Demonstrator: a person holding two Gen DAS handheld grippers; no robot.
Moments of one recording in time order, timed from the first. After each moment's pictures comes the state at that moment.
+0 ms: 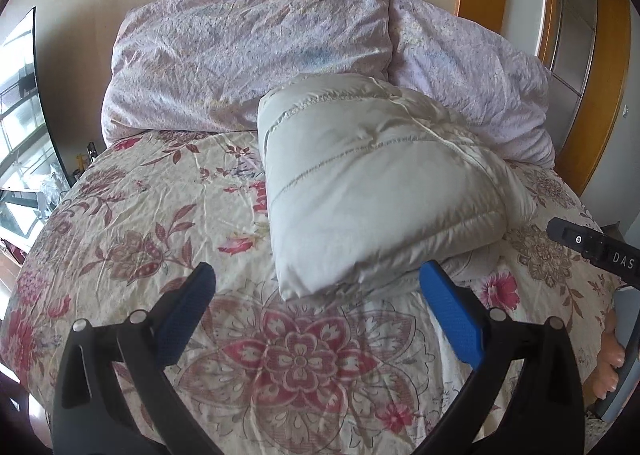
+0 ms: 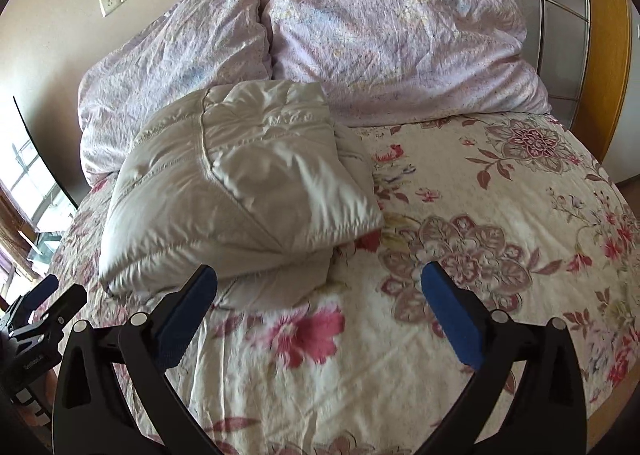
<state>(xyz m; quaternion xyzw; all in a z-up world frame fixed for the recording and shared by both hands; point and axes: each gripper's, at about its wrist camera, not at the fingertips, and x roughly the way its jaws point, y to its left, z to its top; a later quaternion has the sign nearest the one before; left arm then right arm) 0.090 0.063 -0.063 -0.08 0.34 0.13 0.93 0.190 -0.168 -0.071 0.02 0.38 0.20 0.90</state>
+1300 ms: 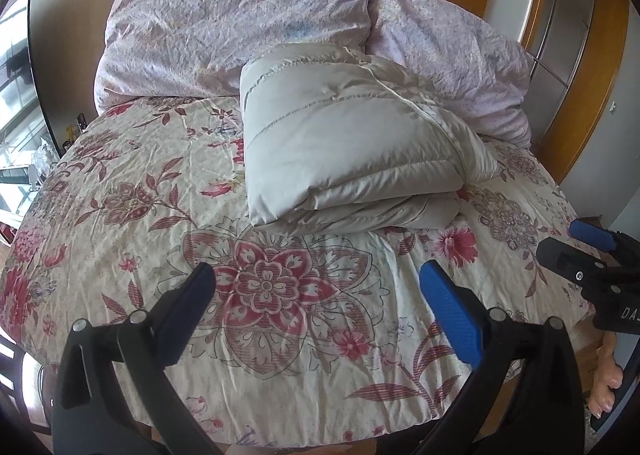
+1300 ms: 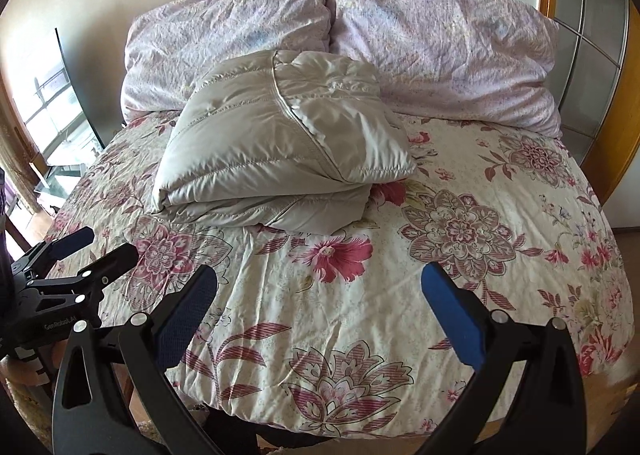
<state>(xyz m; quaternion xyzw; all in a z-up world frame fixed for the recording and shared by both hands) 0.053 0.035 -0.056 -0.10 0.38 0.10 0.91 0.120 -0.160 -0.047 -0.06 0.39 0.24 0.88</state>
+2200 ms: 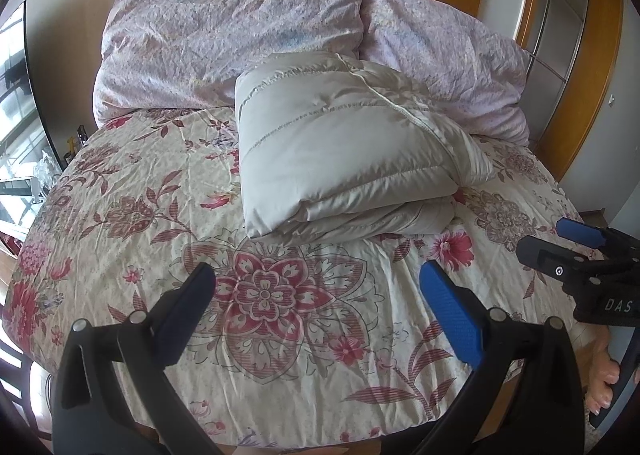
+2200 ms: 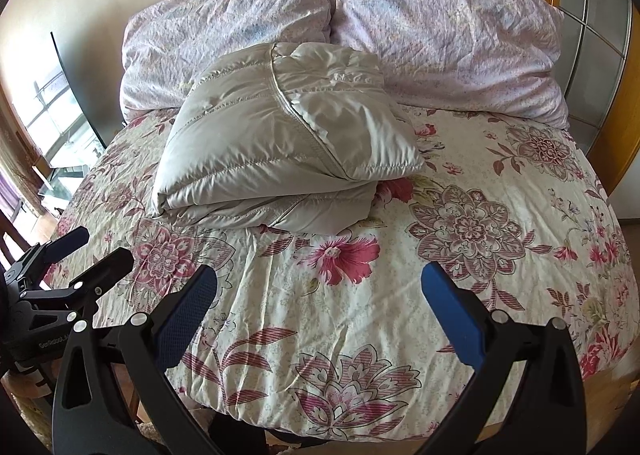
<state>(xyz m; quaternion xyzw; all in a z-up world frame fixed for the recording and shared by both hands) 0.057 0.027 -0.047 -0.09 0.38 0.10 0.92 0.131 -0.156 -0.050 -0.05 0.41 0.25 0.87</state>
